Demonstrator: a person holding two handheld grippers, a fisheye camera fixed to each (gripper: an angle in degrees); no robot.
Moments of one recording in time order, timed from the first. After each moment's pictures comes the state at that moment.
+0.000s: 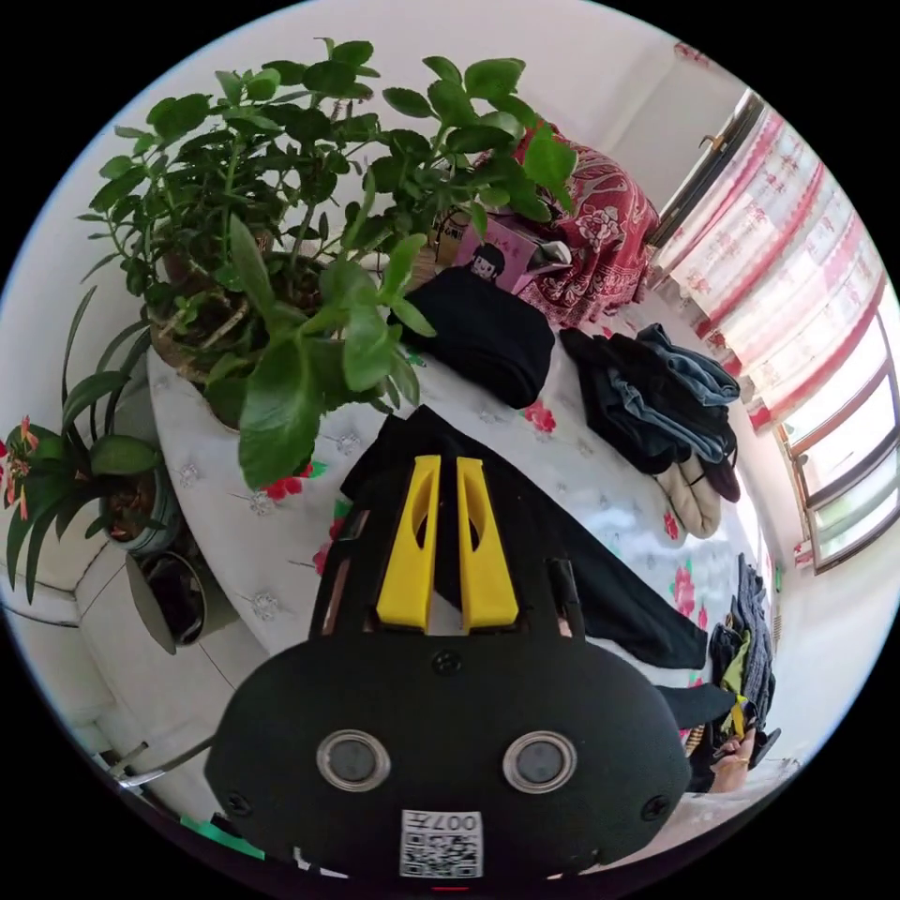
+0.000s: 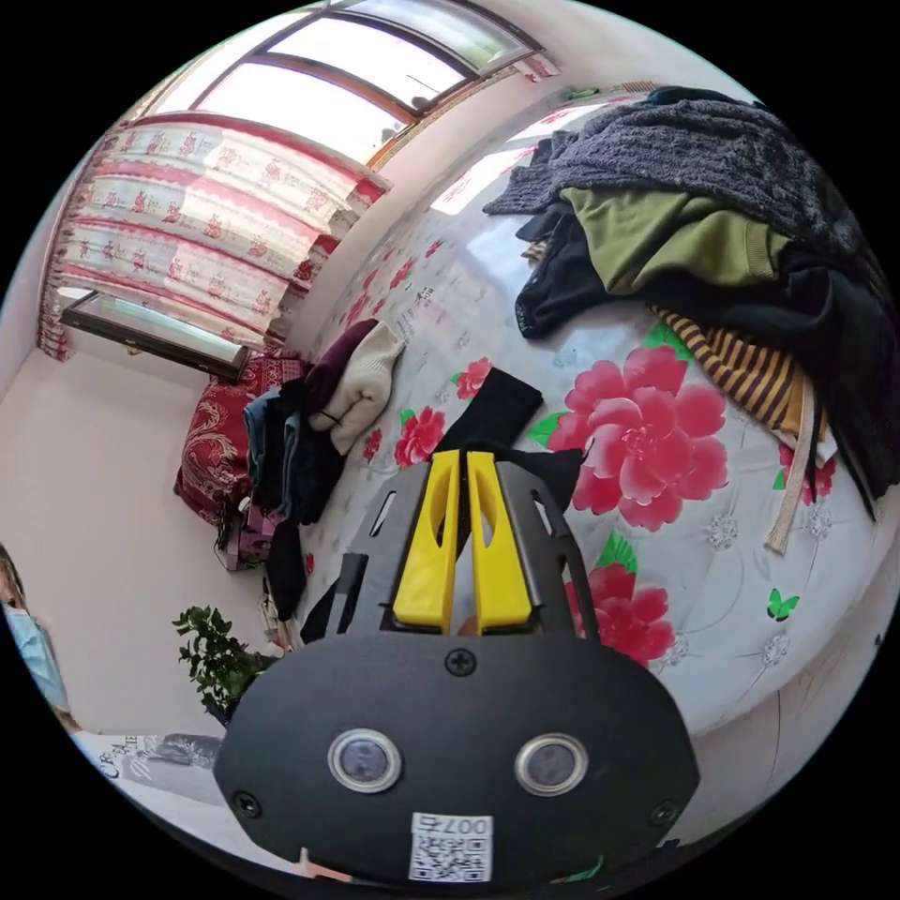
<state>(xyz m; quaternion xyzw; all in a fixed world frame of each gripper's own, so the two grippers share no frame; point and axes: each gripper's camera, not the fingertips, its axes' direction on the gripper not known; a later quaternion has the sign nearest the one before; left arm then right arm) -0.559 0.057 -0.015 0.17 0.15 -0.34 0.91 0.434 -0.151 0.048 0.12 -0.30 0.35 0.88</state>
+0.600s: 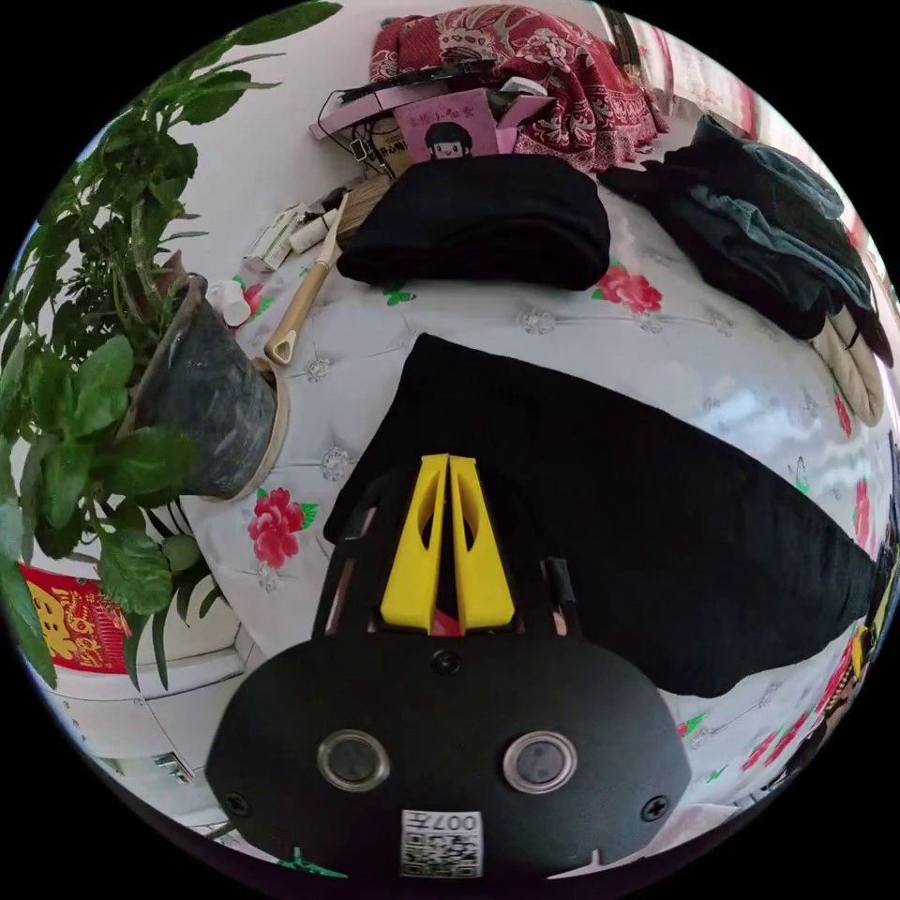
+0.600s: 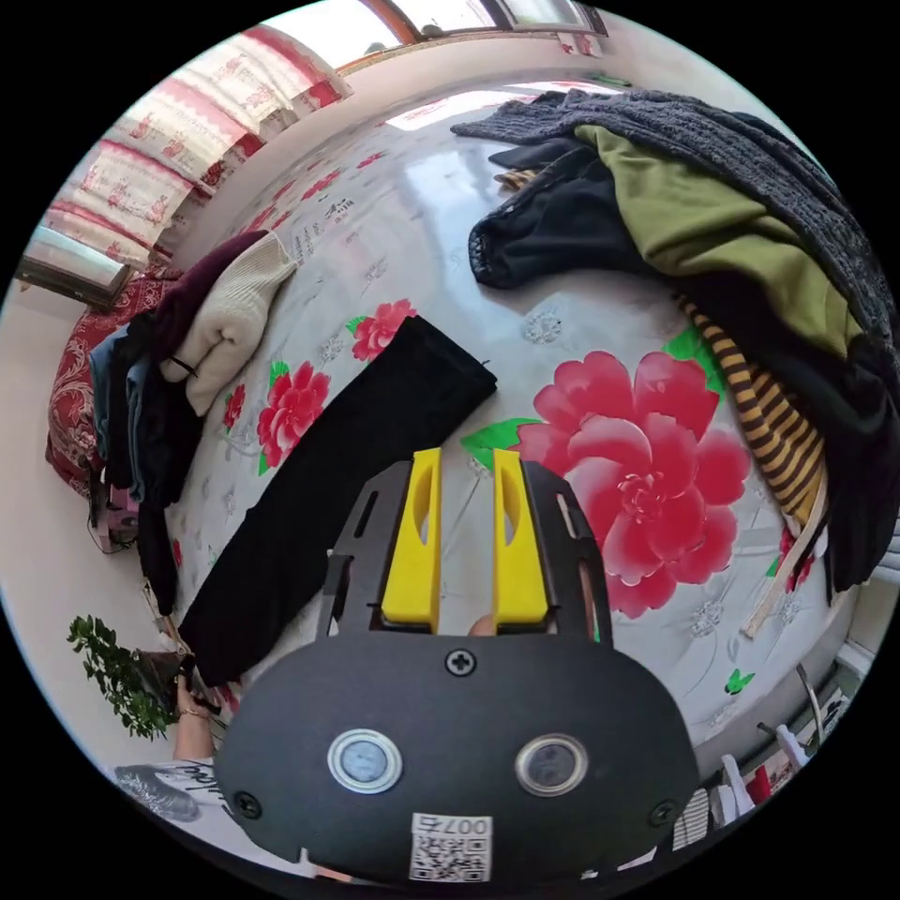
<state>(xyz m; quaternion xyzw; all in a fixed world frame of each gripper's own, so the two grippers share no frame) -0.458 -0.037 0.133 0.01 -0.02 -0.19 0.98 0.401 -0.206 0.214 -0.02 -0.21 0.31 0.93</state>
